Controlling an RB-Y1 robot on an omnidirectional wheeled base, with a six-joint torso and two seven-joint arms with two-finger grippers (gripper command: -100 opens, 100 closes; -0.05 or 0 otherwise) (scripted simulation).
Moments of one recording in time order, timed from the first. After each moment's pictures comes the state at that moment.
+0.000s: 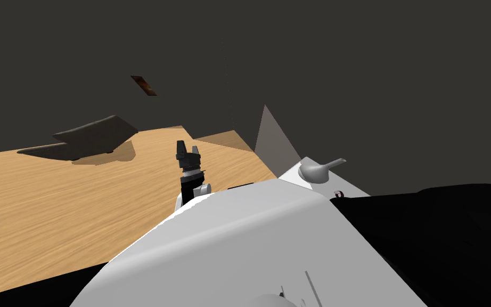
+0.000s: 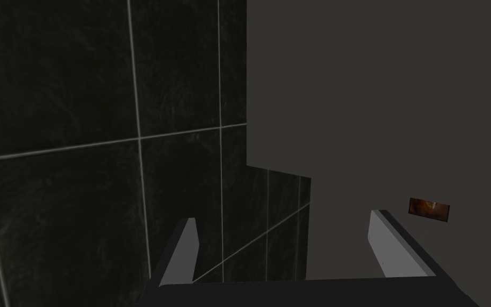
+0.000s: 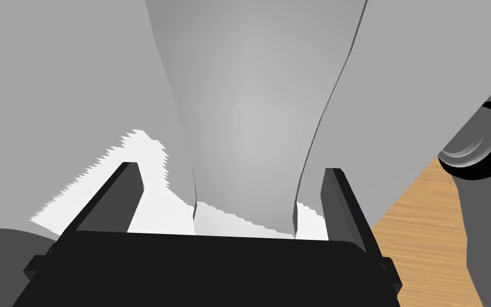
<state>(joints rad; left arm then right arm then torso) 0.47 -0.02 -0.06 -2.23 -0.11 -0.41 0.03 1.67 -1.07 -0.15 -1.75 0.36 -0.38 0.75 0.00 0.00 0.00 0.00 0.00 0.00</state>
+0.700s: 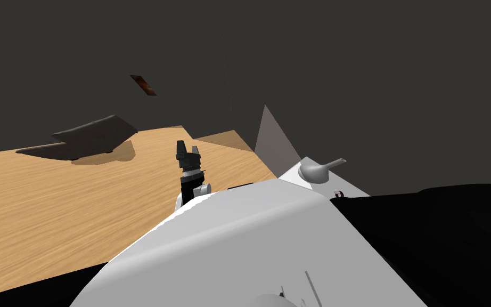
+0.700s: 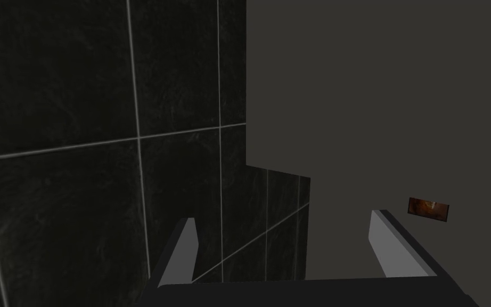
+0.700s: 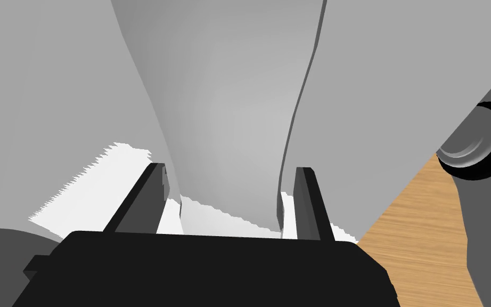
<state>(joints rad) 0.47 -0.02 -0.06 -2.23 -0.11 -0.41 0.03 1.67 -1.08 -0.15 -1.75 0.36 -0.38 0.75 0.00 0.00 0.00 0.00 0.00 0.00</state>
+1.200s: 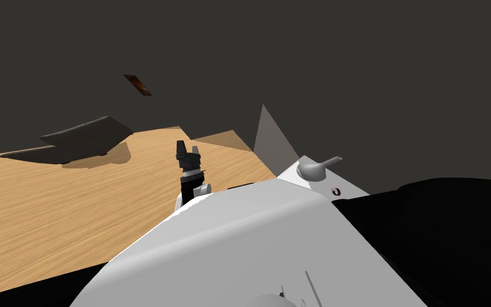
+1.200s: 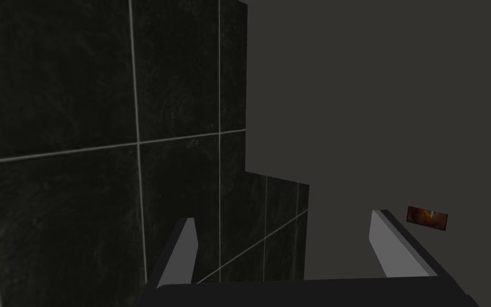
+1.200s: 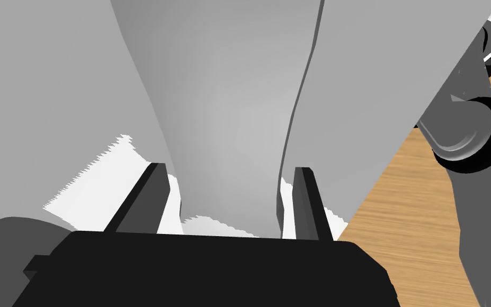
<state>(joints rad) 0.47 -0.02 -0.06 -2.23 -0.11 -0.41 0.03 1.76 -1.08 -0.22 -1.80 0.34 -0.39 0.77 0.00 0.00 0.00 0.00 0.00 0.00</state>
